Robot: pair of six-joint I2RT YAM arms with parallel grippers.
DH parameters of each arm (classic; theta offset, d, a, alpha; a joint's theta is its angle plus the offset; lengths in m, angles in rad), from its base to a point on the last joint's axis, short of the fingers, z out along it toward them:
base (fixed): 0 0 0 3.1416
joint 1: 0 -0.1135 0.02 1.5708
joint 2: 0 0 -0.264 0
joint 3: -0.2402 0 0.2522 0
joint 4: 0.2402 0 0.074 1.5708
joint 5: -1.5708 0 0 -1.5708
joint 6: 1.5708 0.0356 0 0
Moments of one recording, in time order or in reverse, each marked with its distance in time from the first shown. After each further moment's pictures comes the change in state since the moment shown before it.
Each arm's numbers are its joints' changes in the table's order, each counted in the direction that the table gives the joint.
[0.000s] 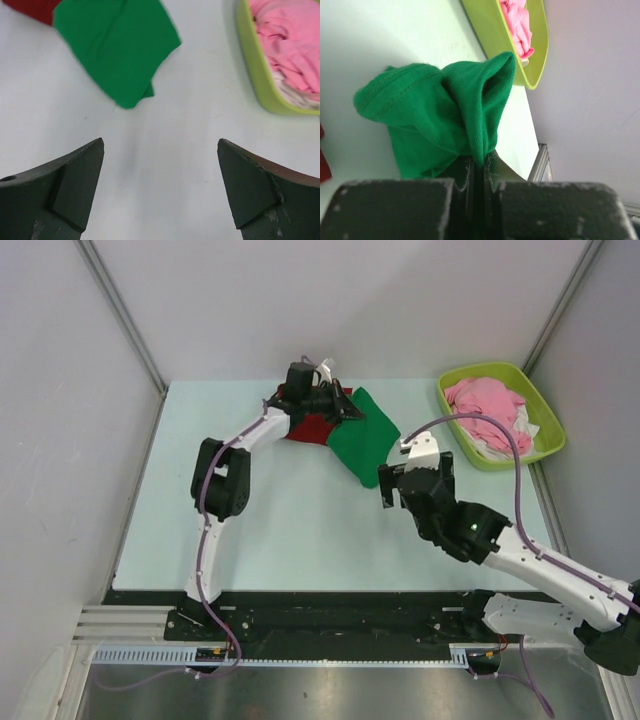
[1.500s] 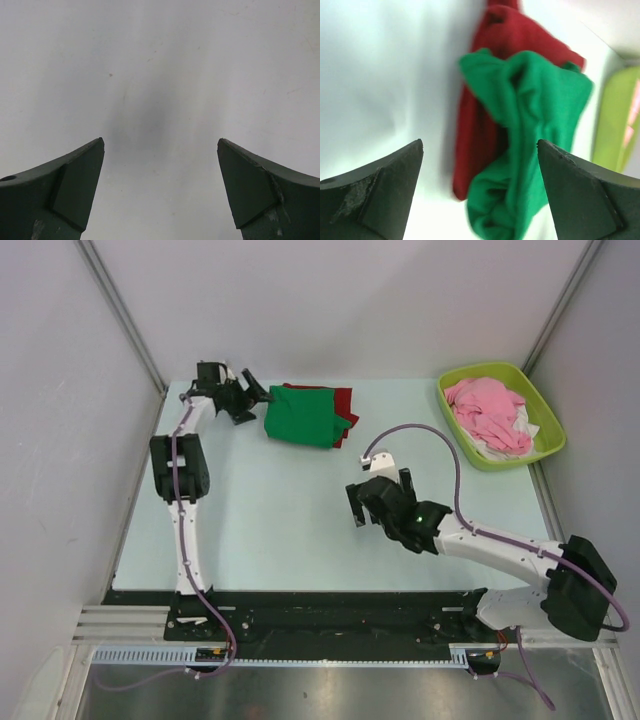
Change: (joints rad) left arm -0.446 0.209 -0.267 0.332 0.098 0.180; right arm -0.035 0.257 0.107 -0.161 0.201 0.113
